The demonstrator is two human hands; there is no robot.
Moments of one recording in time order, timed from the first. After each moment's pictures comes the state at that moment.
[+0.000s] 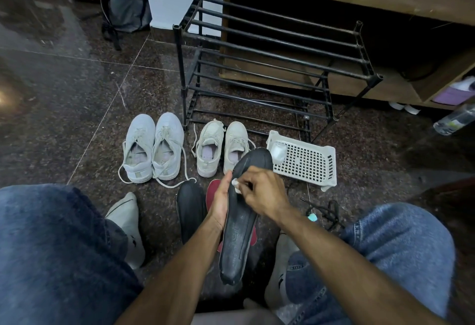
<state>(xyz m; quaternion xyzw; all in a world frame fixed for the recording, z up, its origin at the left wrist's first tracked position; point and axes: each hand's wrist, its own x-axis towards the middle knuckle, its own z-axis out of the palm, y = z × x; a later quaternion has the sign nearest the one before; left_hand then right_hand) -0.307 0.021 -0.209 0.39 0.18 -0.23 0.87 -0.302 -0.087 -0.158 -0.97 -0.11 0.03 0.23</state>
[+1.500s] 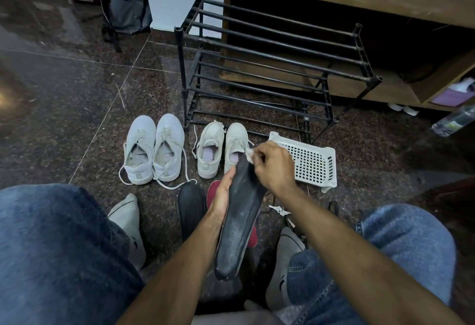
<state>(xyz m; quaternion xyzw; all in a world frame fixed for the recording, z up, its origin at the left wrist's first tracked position) -0.300 0.024 -0.190 0.38 0.18 -0.25 0.87 -0.263 -0.095 -0.142 -0.97 0.00 -0.06 0.24</state>
